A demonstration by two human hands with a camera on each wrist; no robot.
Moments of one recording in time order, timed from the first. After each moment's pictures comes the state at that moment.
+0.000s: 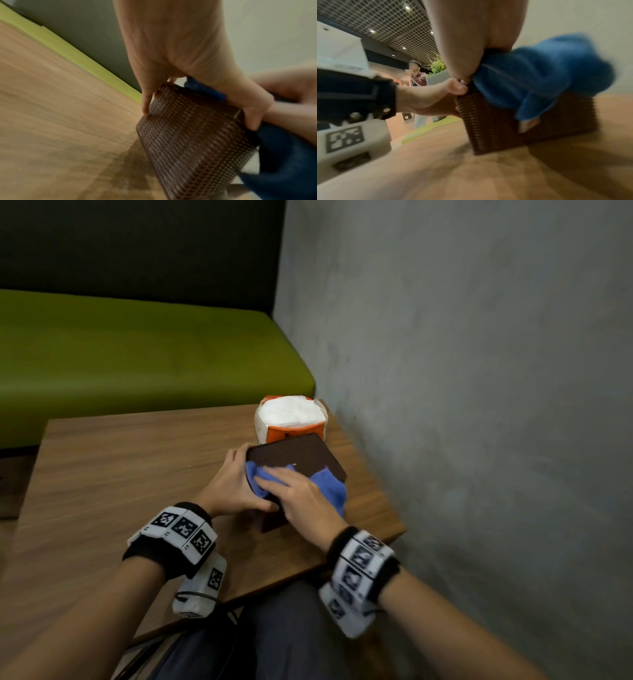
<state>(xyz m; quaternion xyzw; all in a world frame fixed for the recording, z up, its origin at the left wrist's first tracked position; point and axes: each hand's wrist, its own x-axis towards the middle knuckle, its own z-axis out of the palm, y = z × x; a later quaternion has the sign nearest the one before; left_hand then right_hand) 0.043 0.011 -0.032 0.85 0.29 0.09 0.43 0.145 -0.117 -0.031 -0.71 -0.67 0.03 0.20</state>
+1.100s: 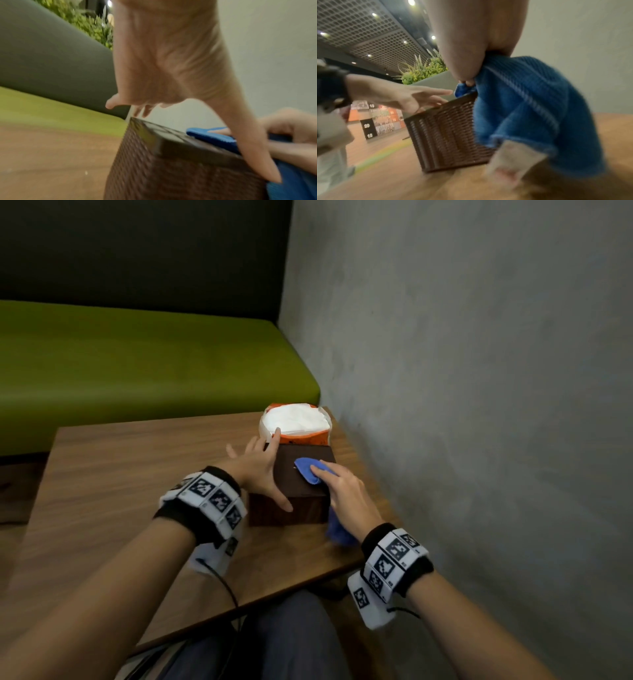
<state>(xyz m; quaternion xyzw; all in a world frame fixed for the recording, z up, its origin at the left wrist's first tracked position) 0.077 0.017 0.018 0.92 0.28 -0.11 0.24 0.203 -0.134 -0.023 -0.80 -0.56 0.00 0.20</state>
